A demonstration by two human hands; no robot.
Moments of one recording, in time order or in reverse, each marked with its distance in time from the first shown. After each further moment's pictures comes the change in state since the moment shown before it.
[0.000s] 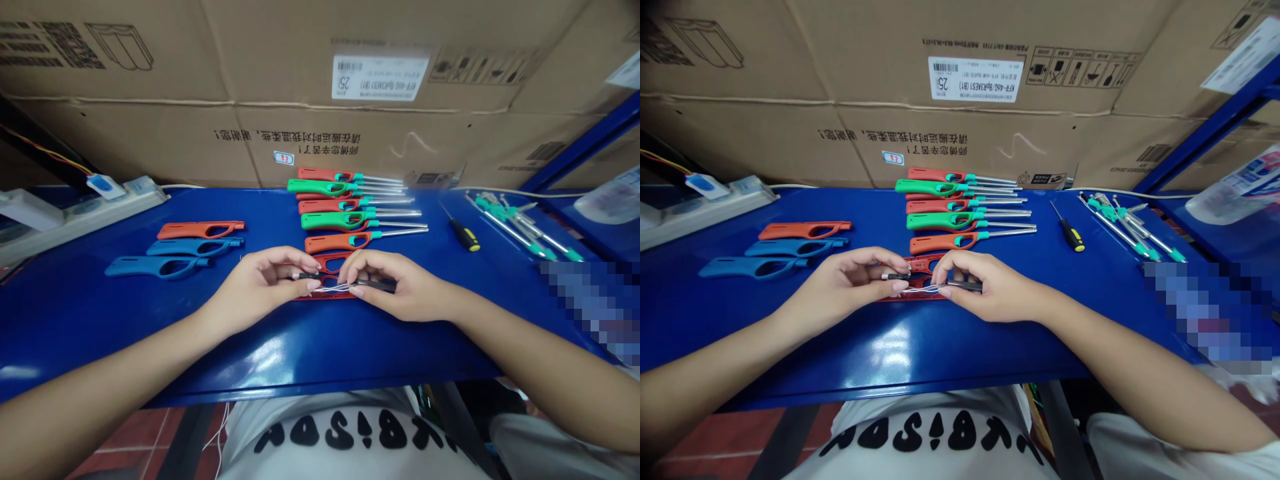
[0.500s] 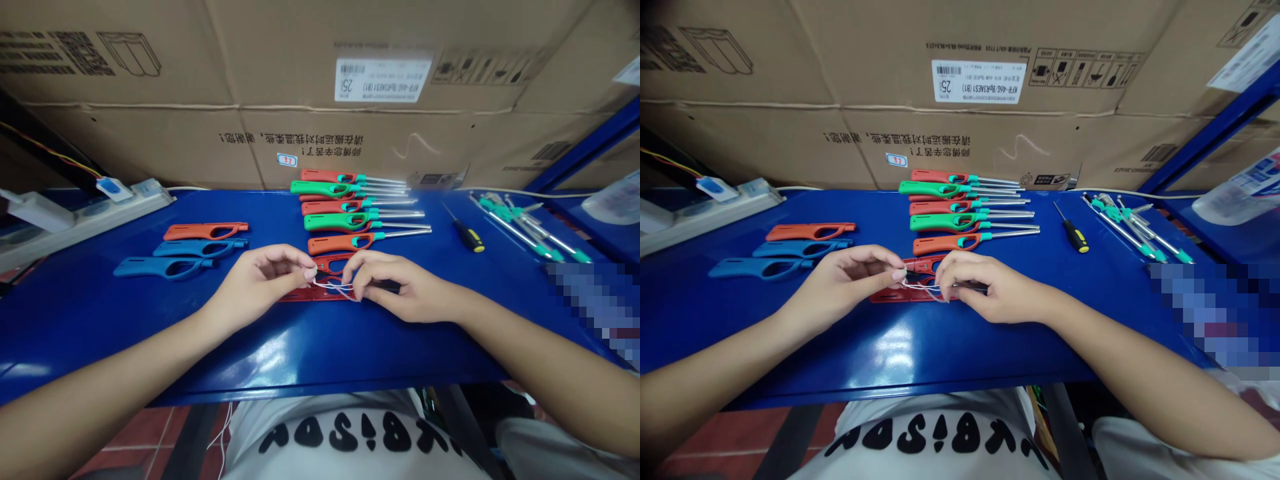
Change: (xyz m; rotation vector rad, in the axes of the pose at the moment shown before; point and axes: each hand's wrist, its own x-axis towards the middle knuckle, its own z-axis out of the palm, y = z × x) left_hand 0.002 0.005 -0.001 0.106 0.074 0.048; right_hand 0.002 0.000 -0.004 -0.063 -0.040 -0.196
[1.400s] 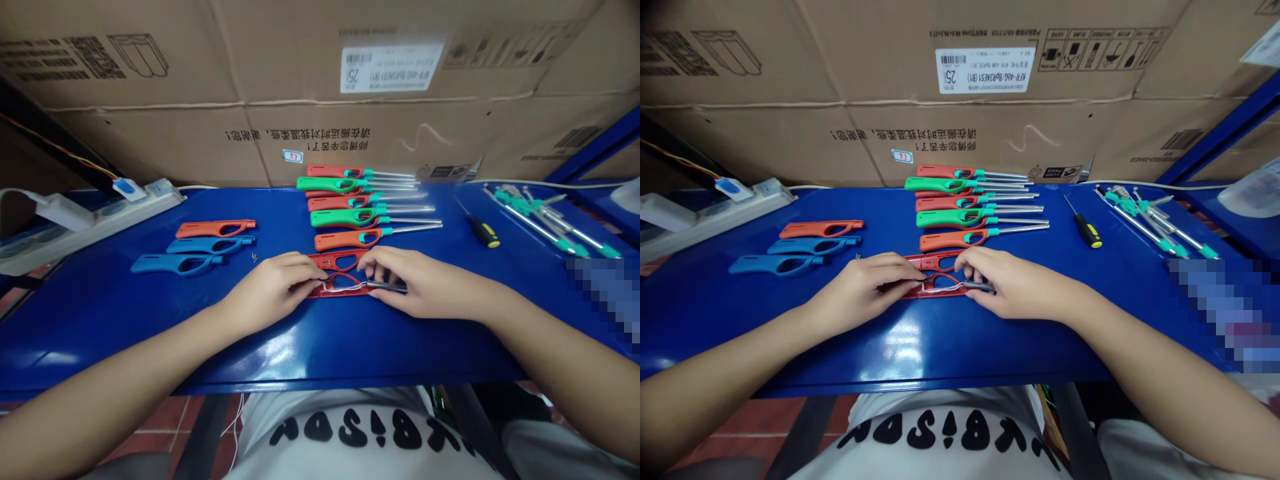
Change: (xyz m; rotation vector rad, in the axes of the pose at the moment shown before) left_hand 0.003 -0.019 -0.010 0.838 -0.215 0.640; right_hand -0.010 -0.002 -0.009 -0.288 -0.117 0.336
